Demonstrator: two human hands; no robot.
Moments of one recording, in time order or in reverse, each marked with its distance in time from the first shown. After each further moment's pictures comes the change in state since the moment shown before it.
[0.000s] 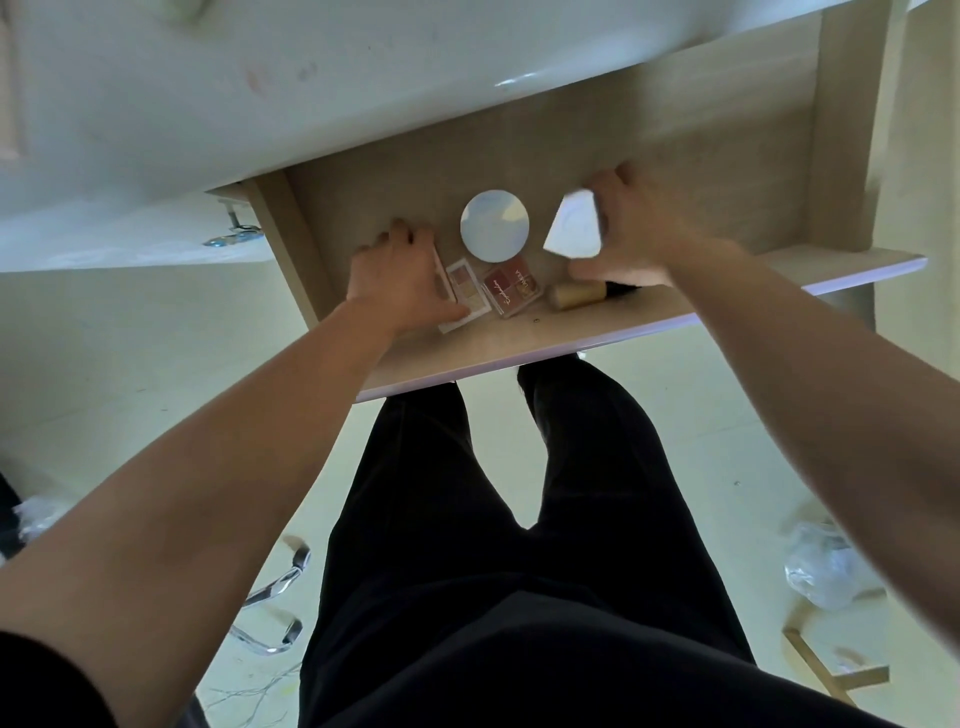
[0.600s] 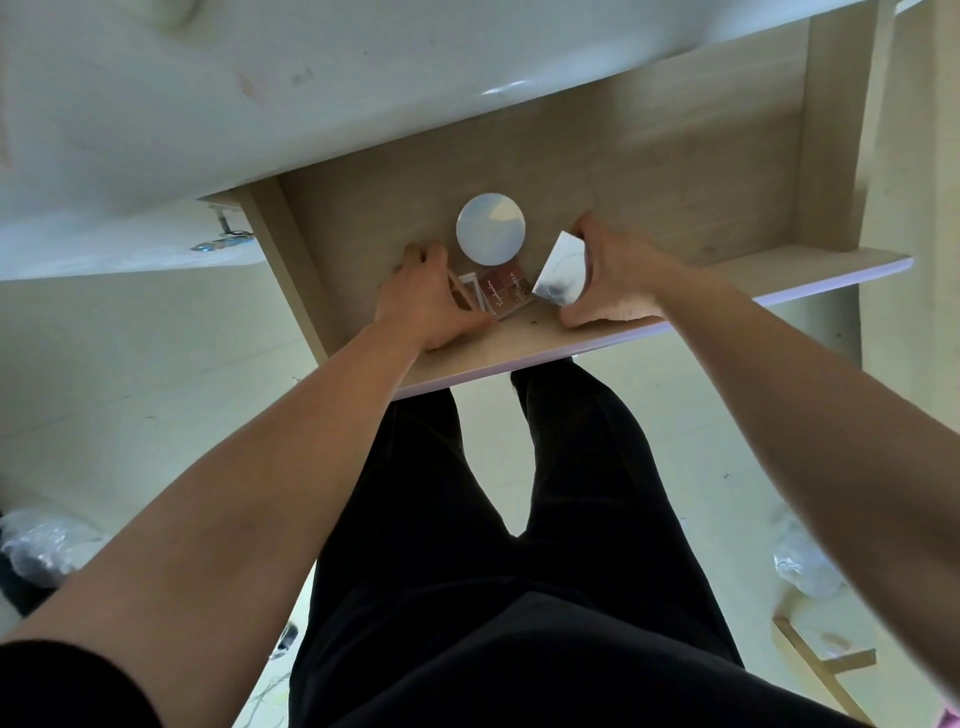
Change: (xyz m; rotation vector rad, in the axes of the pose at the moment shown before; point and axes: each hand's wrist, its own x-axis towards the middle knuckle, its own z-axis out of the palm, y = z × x) left_hand 0.001 0.017 0.026 -0.300 -0.052 -0.070; right_hand -0.022 -0.007 0.018 0.084 -0.165 0.066
